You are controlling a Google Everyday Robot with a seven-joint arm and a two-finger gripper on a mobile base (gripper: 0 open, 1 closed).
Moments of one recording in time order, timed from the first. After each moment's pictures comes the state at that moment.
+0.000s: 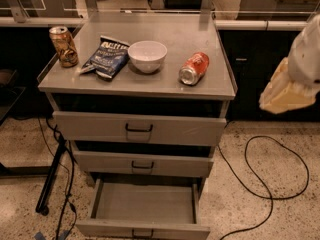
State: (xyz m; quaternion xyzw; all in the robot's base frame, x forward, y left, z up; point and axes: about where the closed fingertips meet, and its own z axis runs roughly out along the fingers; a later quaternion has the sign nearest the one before) arm 0.429 -0.210 0.960 -0.60 0.78 -0.02 0.16
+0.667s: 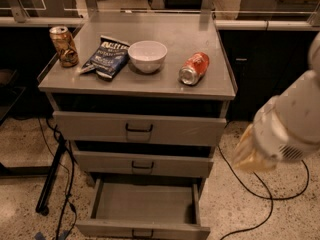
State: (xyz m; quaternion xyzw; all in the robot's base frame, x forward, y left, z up) arm 0.373 -0.170 0.859 -0.61 0.78 0.04 0.14
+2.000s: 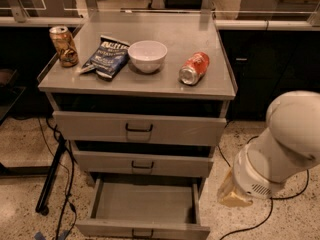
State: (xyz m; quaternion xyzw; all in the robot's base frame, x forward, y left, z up) arm 0.346 -0.159 0.743 -0.60 0.79 0.11 0.09
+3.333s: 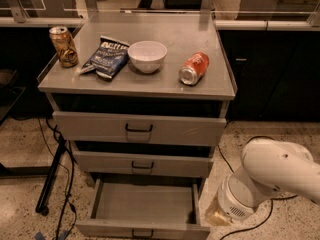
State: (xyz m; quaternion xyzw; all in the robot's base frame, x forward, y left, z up) arm 0.345 -0.148 0.623 -0.56 0.81 0.14 0.07
